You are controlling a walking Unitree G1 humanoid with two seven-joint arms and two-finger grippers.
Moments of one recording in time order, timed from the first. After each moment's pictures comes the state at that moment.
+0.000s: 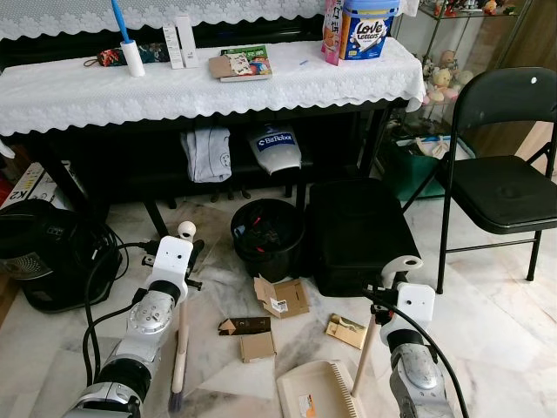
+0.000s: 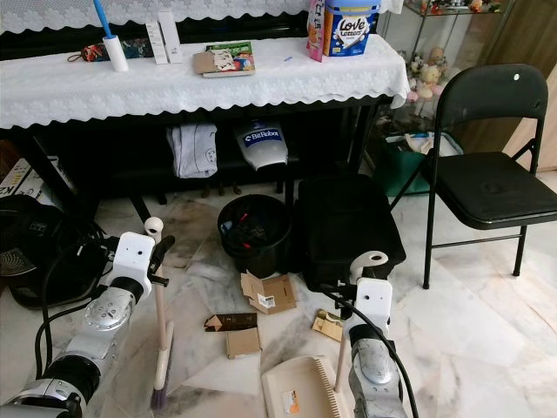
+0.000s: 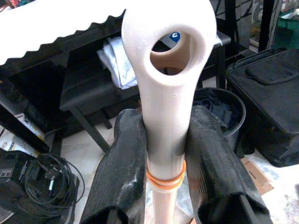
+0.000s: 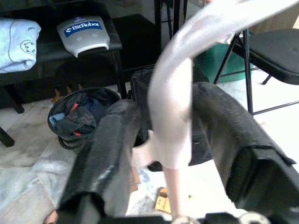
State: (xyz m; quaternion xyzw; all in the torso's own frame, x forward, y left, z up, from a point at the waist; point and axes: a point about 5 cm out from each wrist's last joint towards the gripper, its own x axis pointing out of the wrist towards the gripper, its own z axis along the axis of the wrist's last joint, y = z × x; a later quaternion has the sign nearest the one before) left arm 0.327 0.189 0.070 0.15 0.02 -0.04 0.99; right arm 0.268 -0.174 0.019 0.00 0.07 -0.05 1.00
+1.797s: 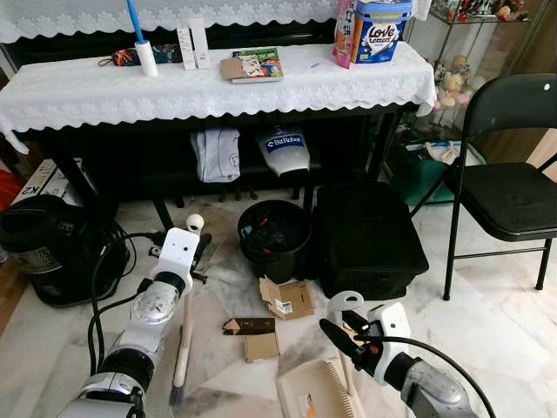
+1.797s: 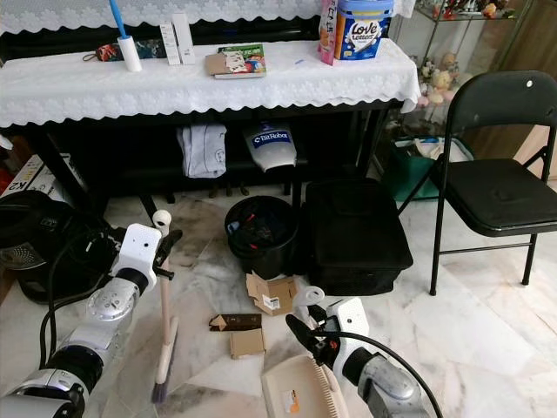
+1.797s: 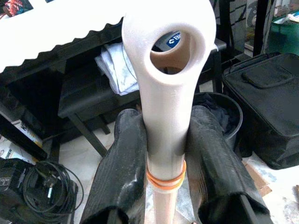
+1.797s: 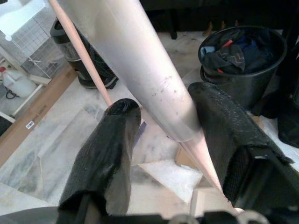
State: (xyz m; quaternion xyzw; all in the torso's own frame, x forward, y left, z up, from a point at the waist) left arm 0.336 0.181 0.080 0.15 0.01 -0.07 0.99; right arm 0.231 -0.161 0.020 0.07 0.19 0.31 0.93
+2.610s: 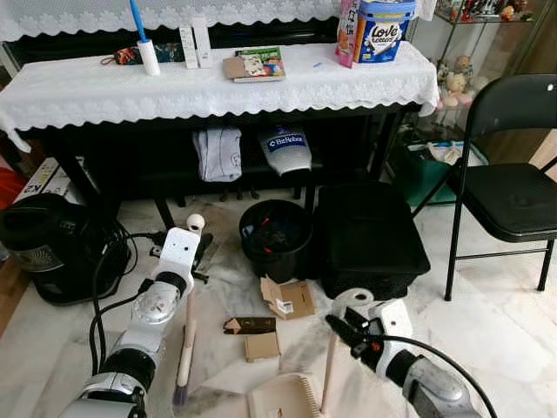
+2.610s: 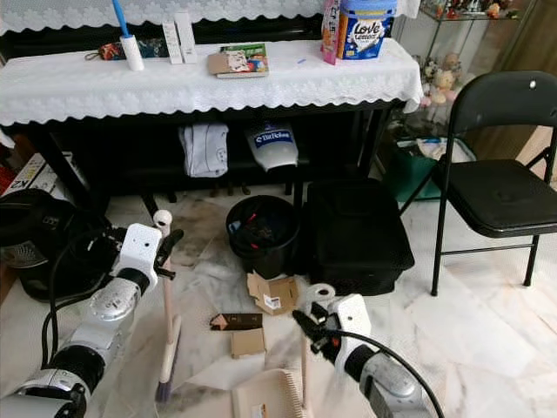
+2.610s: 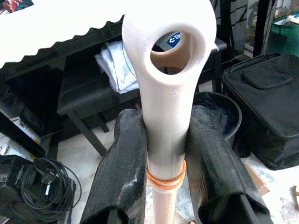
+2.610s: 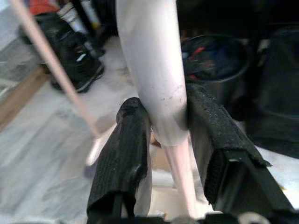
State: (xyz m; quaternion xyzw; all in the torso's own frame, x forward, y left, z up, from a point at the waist) left arm 0.336 0.179 0.080 0.14 0.01 -0.07 0.99; right arm 0.240 -0.170 0.022 0.03 0.18 0.24 0.95
